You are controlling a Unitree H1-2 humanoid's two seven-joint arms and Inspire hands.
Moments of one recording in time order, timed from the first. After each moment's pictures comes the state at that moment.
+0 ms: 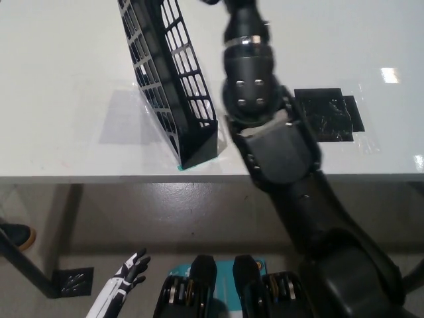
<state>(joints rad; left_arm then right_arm) 0.09 0.17 -0.05 0.10 0.05 -0.15 -0.17 -1.06 0.15 0.09 0.44 -0.26 -0.11 -0.43</state>
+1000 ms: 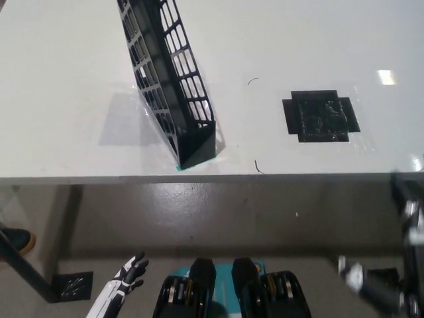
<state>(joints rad) 0.09 0.17 -0.05 0.13 0.05 -0.14 -0.17 0.25 -0.19 0.23 -0.45 -0.23 -0.13 -0.27</state>
